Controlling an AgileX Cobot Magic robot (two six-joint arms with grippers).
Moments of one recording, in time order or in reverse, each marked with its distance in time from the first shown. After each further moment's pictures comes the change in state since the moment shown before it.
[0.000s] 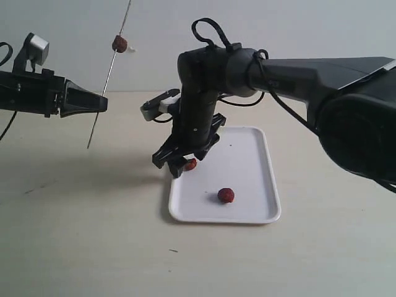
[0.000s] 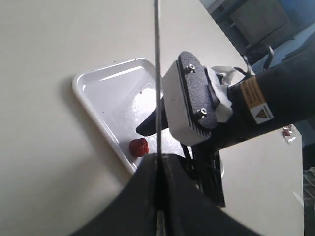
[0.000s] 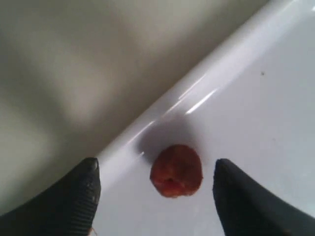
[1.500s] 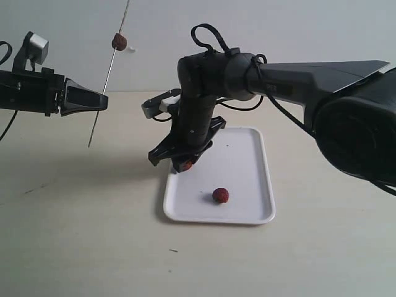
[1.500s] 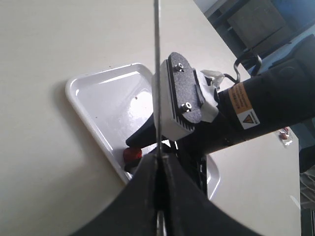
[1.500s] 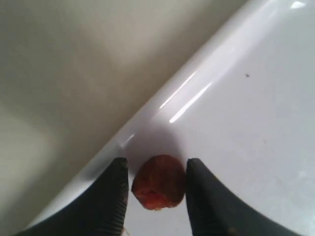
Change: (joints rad) left arm 0.000 0.000 0.000 -0.018 0.004 0.000; right arm 0.000 0.015 0.000 0.003 -0.050 0.091
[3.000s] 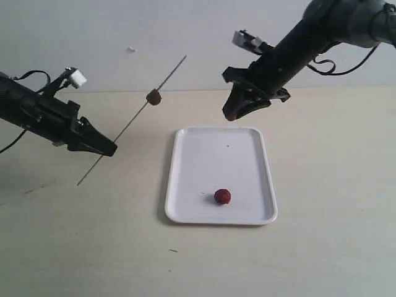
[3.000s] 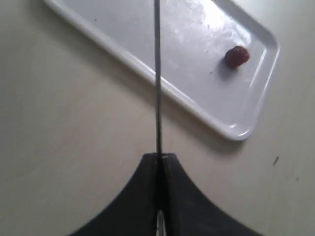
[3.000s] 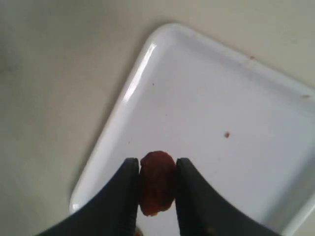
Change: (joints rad) left arm -0.110 -0.002 0.000 0.390 -0.118 0.121; right arm -0.437 -0.100 0.000 0.643 0.223 -0.344
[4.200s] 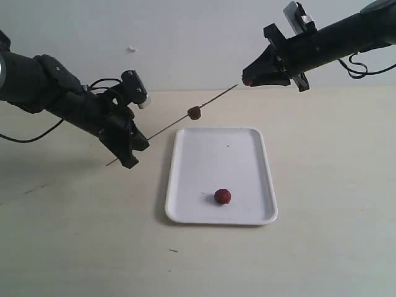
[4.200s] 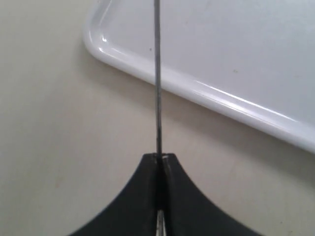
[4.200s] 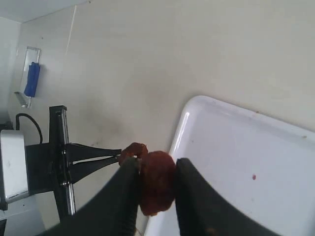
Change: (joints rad) left arm -0.286 0.000 0.000 0.208 -0.574 0.036; right arm -0.165 0.000 0.038 0.381 0.002 -0.050
